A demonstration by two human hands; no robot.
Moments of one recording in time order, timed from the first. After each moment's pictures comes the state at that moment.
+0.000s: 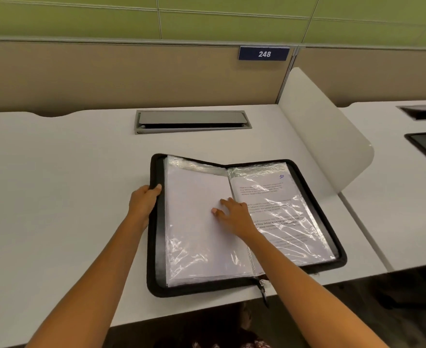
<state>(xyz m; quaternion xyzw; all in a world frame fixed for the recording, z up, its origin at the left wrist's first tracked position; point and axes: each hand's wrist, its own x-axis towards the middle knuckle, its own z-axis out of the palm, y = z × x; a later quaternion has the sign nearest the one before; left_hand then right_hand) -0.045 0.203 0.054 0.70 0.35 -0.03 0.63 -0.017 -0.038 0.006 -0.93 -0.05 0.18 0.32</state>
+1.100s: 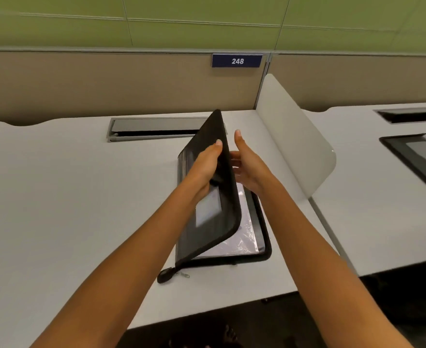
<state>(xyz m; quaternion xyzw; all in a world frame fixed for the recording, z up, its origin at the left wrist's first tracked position) 0.029 -0.013 0.165 0.69 0.14 -0.07 0.71 0.062 -0.124 0.162 -0.71 0.06 0.21 0.67</state>
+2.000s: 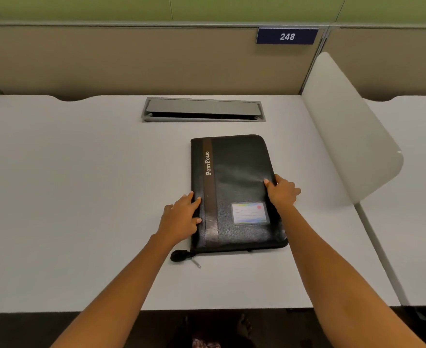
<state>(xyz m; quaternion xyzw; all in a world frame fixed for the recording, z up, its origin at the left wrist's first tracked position) -0.046 0.095 0.006 0.98 0.06 -0.13 0.12 0.107 -0.147 -0.009 -0.95 0.14 0.10 0.25</state>
